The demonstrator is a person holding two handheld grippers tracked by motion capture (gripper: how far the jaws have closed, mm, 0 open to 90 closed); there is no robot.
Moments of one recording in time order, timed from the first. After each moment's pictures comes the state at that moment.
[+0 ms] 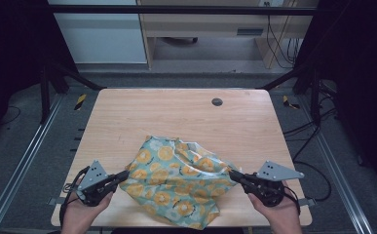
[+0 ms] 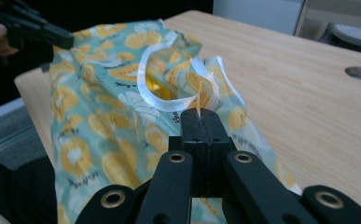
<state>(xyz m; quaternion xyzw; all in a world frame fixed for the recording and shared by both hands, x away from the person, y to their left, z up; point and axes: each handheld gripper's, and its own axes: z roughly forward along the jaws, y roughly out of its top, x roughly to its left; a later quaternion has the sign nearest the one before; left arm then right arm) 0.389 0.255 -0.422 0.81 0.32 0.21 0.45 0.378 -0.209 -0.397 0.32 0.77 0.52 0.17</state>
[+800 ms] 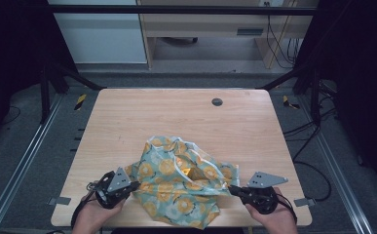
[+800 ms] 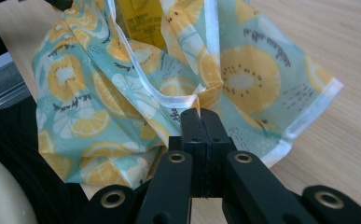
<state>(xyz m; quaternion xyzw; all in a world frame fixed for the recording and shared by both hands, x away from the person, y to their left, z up) 0.405 0.224 -0.462 0.88 0.28 0.18 0.33 0.380 -0.211 -0.447 0.34 0.82 0.44 0.12</state>
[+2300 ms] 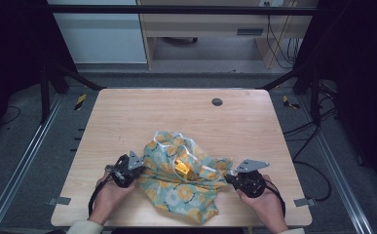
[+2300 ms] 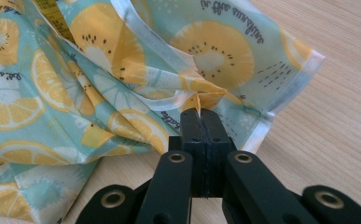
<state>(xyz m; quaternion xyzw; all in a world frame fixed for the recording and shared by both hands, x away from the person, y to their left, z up) 0.470 0.205 -0.486 0.88 0.33 0.22 0.28 0.428 -0.194 -0.466 0.37 0.84 0.37 0.14</state>
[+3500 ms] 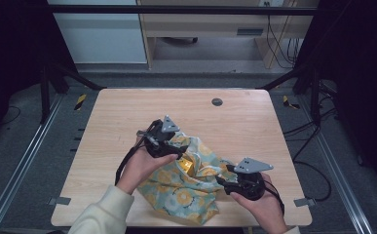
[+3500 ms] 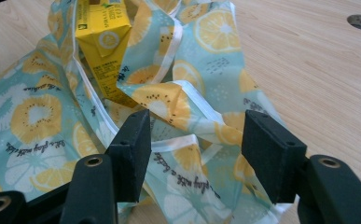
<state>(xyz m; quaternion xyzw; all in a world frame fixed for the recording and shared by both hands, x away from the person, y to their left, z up) 0.514 0.092 -0.373 0.88 0.29 0.16 0.33 0.411 -0.181 -0.434 0.36 0.81 0.43 0.18</state>
